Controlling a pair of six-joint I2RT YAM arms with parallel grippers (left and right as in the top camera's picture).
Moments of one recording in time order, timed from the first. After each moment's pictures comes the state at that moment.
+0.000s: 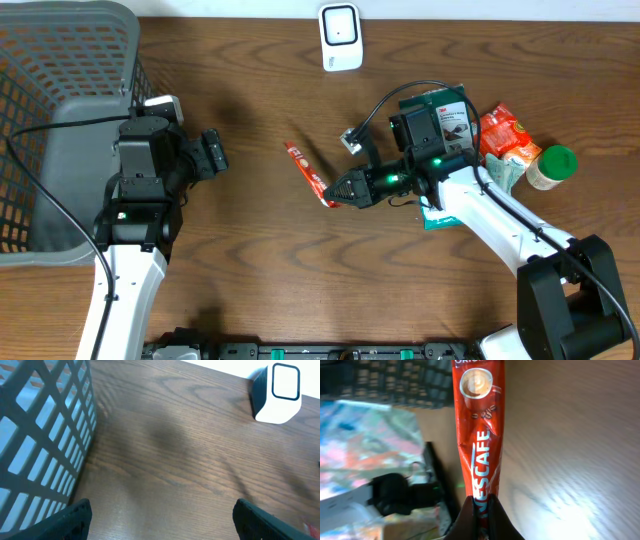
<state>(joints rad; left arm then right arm) -0.02 1.13 0.90 -0.45 0.00 -0.25 0.41 1.67 1.03 -0.39 -1.00 0.21</state>
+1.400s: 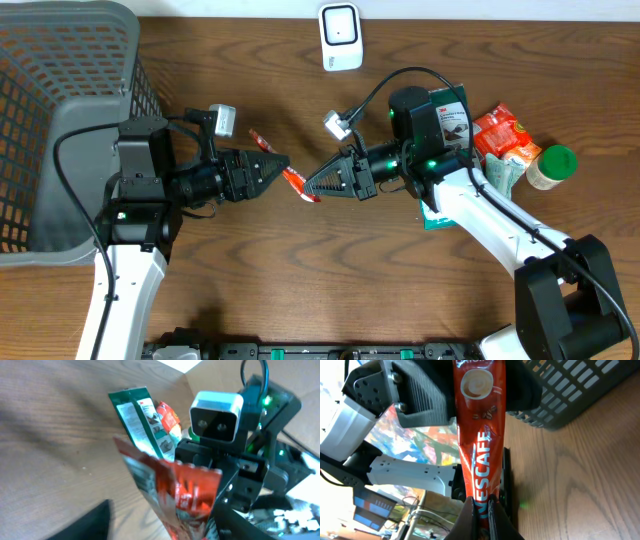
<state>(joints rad) -0.01 1.13 0.90 -0.44 0.97 -0.36 0.44 1.67 1.03 0.10 -1.43 0.42</state>
